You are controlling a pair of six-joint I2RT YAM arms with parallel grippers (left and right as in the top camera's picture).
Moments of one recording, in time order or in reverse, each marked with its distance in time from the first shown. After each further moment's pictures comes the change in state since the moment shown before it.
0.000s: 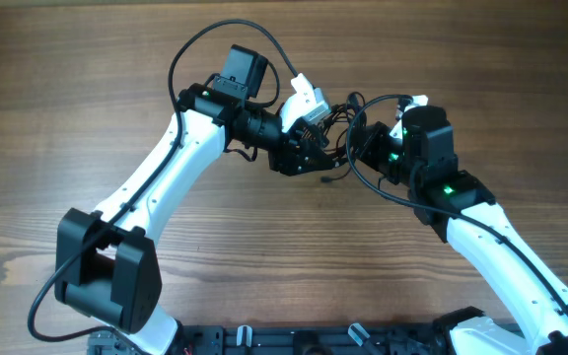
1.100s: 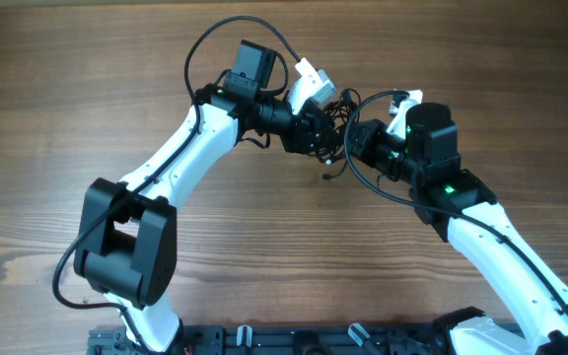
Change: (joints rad) left arm -0.001 0.122 -0.001 0.301 -0.063 -0.257; right arm -0.006 0.000 0.000 0.071 -0.118 -0.004
